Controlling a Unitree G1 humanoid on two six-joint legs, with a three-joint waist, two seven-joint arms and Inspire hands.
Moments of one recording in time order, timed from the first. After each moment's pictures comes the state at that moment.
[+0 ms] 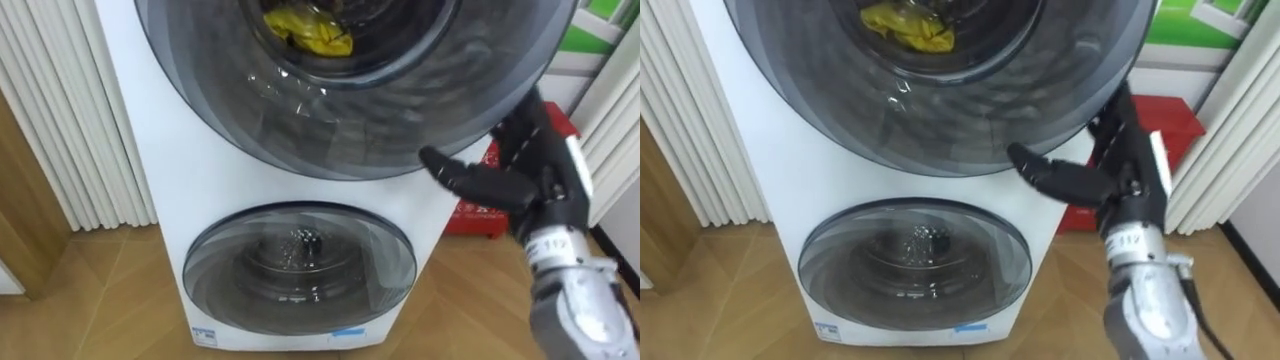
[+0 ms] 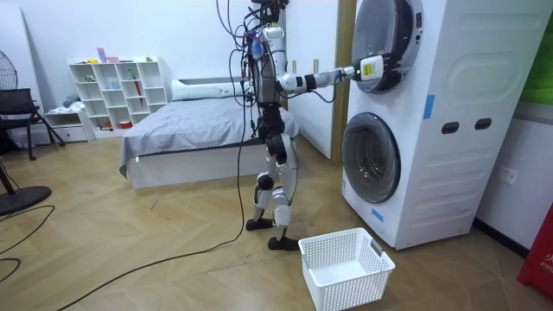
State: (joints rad) left arm 0.18 0.24 -0.05 1.08 0.15 0.07 0.17; right arm -0.07 -0.33 0.09 -0.05 0.39 -0.07 -0.17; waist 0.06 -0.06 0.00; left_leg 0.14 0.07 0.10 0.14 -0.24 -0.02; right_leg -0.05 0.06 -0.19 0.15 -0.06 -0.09
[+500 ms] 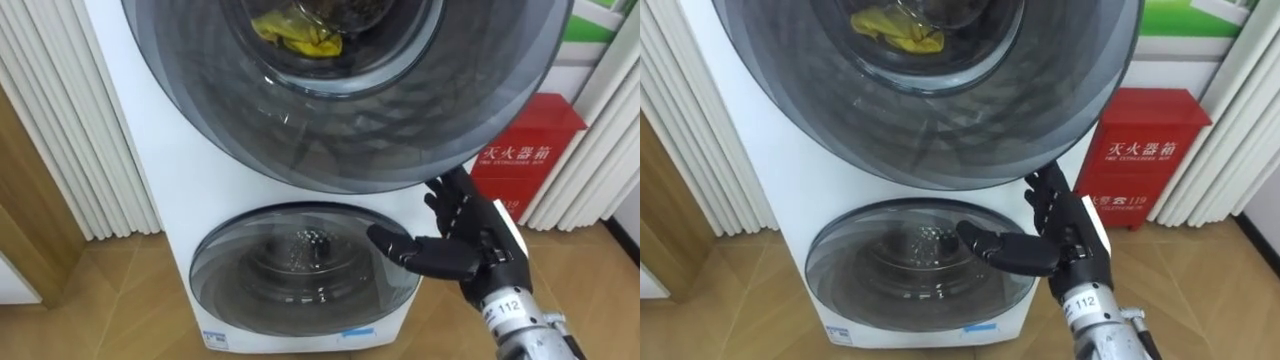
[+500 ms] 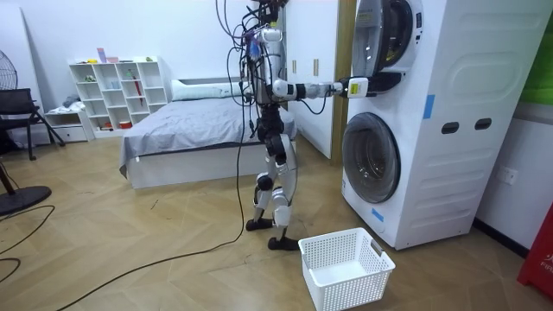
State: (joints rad) left arm 0.19 0.23 -0.09 1.08 0.13 0.03 0.16; right arm 0.02 -0.29 0.17 -0.06 0.39 -0.07 -0.09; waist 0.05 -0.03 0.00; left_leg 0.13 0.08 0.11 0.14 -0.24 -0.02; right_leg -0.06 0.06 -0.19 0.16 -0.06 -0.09
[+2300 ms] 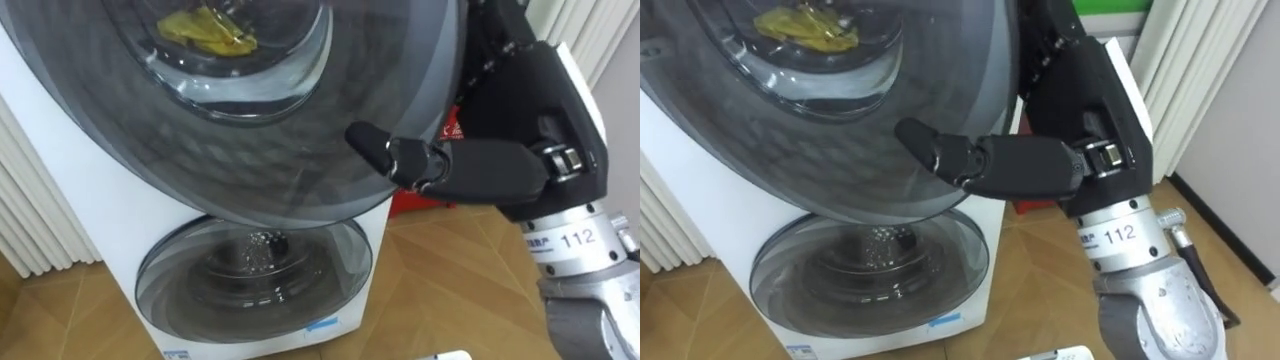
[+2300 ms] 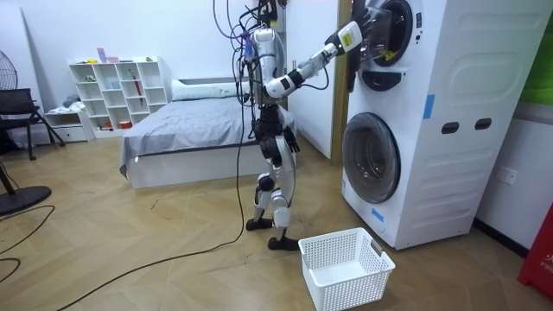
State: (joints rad) left arm 0.13 0.27 -0.11 1.11 0.17 -0.04 0.10; right arm -0.10 -0.33 0.09 -0.54 0.44 -0.04 0.08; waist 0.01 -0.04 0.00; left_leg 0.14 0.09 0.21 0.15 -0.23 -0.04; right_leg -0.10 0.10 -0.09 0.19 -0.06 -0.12
